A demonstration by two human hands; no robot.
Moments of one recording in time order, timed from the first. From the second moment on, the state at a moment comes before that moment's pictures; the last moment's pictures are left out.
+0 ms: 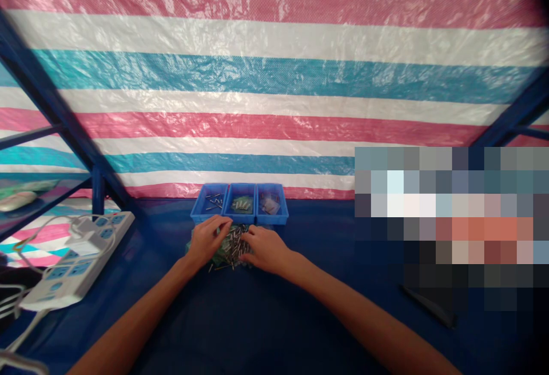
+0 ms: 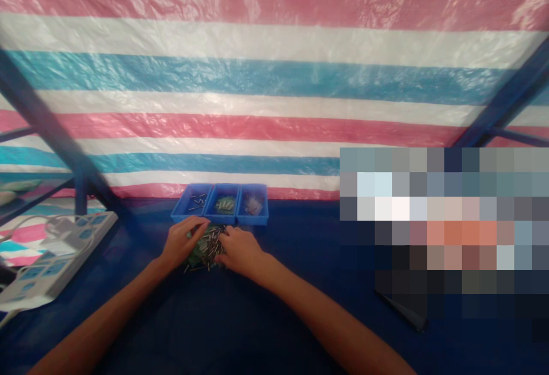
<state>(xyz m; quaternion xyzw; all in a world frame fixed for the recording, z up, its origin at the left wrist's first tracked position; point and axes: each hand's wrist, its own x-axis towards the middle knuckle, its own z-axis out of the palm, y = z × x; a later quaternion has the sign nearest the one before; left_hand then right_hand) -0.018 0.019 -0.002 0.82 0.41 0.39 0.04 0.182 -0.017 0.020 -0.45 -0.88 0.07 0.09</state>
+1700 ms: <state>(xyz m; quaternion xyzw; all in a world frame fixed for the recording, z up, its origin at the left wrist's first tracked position) -0.016 0.019 -0.001 0.86 0.34 0.37 0.06 0.178 0.005 -0.024 -0.47 -0.61 0.28 0.58</state>
